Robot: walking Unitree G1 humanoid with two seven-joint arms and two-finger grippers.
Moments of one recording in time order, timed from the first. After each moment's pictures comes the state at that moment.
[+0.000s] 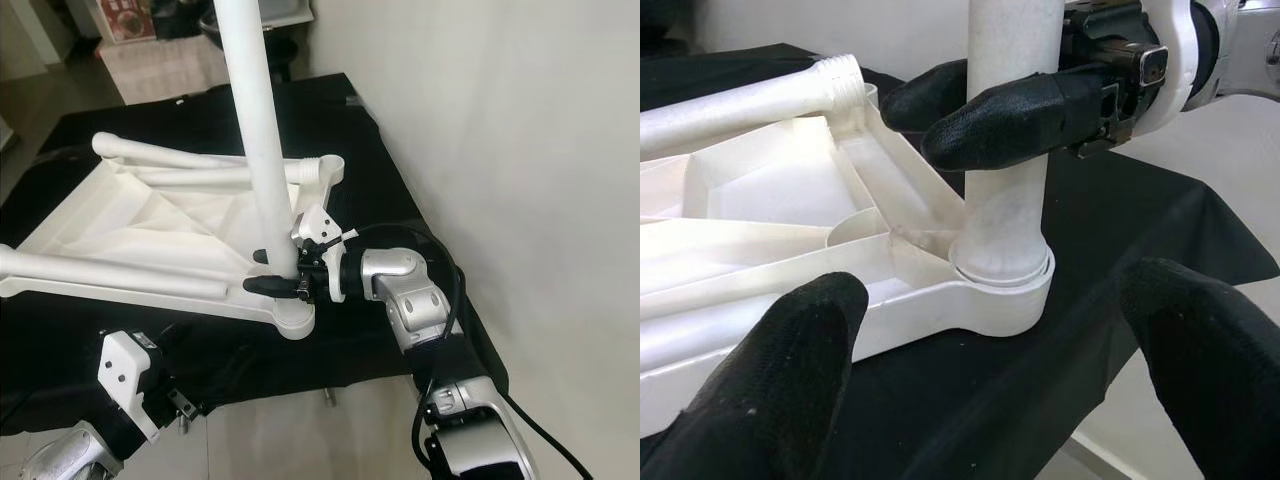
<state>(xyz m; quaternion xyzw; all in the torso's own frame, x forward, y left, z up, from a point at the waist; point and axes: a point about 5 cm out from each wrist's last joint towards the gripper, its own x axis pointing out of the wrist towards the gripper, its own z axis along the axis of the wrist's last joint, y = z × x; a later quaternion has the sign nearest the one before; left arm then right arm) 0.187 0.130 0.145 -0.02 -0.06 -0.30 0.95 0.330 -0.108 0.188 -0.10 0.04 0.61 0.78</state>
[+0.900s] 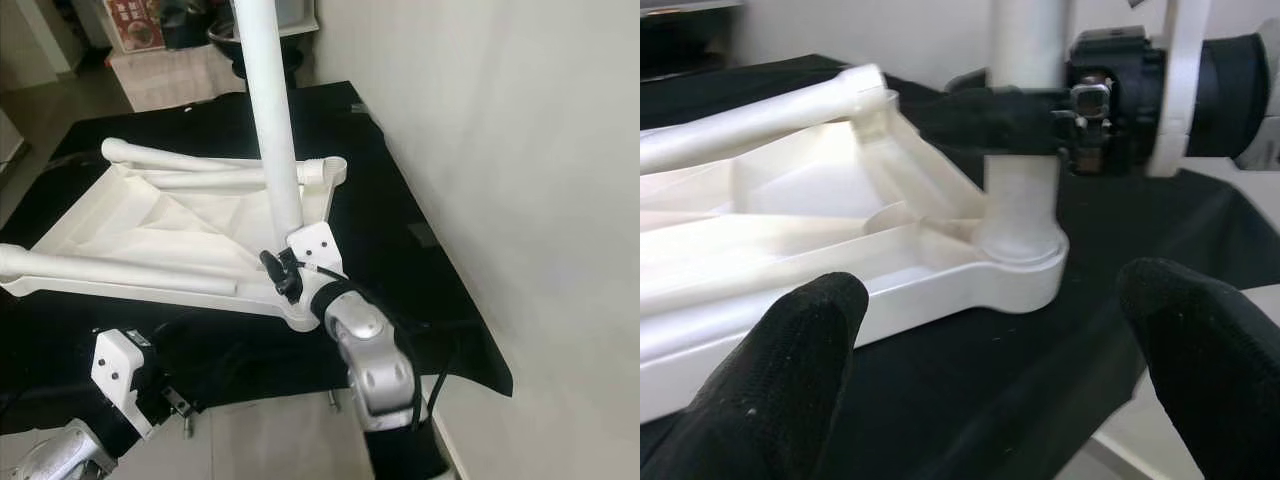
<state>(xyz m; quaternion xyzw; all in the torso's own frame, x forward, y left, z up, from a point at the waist) 0.189 0.140 0.147 -0.01 -0.06 -0.27 0.96 0.310 -0.094 0.171 -0.09 0.03 0.27 0.96</state>
